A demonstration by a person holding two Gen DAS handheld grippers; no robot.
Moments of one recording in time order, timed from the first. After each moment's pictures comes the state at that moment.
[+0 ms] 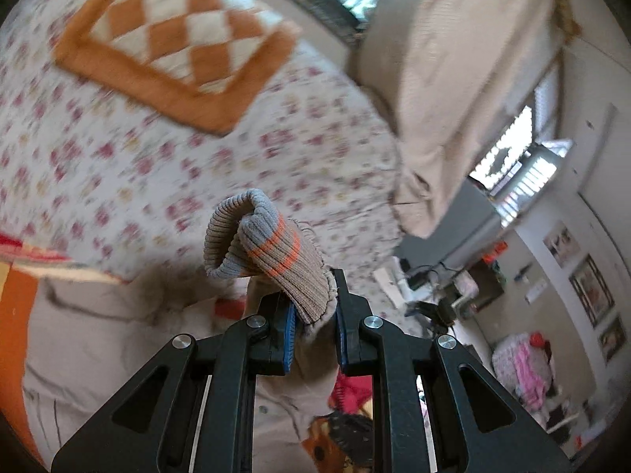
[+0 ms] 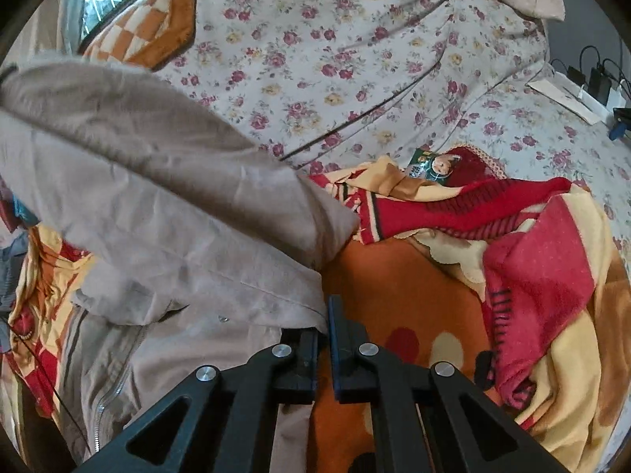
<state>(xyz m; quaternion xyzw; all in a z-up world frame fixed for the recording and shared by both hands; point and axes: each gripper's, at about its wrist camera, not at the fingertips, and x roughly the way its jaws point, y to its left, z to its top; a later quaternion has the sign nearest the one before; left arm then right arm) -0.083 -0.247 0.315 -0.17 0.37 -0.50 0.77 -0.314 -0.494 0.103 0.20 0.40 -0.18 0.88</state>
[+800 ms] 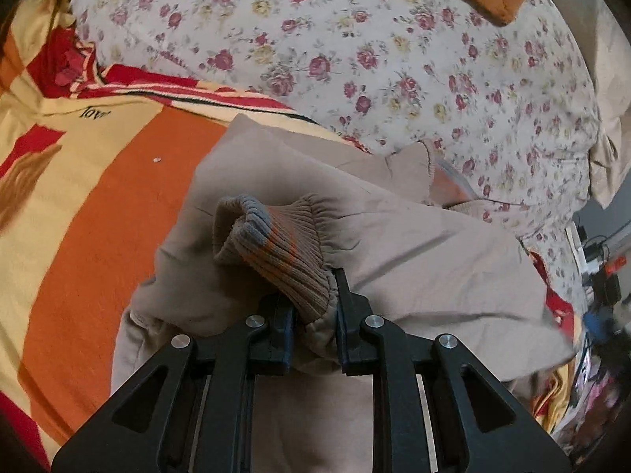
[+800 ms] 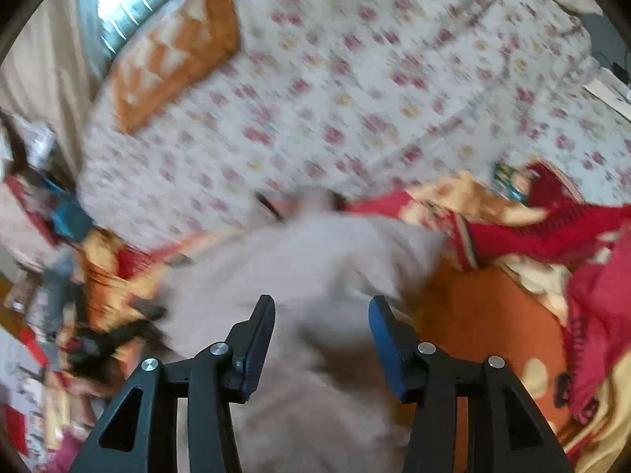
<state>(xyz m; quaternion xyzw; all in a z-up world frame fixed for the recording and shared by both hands) -0.020 -0.142 0.047 -0.08 0.52 -0.26 0.81 -0.261 -0.470 0.145 0.27 0.36 -0.08 0.89</state>
